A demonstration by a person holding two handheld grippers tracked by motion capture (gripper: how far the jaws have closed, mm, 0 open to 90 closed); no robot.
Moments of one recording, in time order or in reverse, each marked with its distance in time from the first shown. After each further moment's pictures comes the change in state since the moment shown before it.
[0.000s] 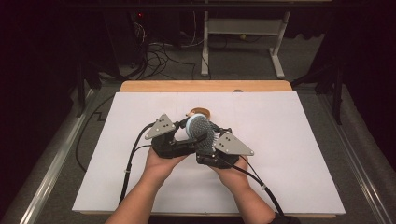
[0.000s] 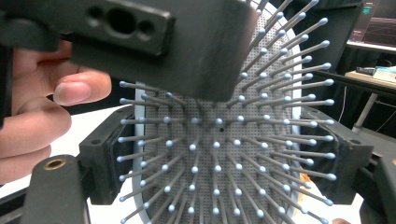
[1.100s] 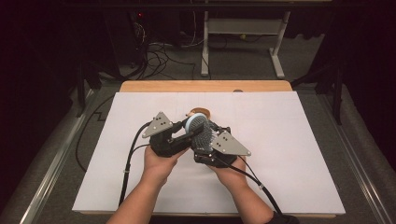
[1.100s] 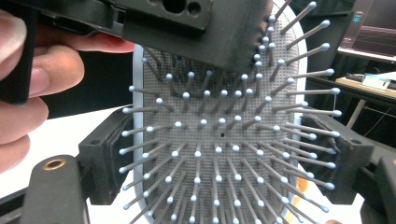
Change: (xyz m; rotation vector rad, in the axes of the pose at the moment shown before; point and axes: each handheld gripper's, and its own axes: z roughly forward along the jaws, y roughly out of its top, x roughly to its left) left arm -0.006 0.009 -0.001 -0.036 0.034 -0.016; right arm 0.004 0.005 0.003 -0.004 -0.031 -0.026
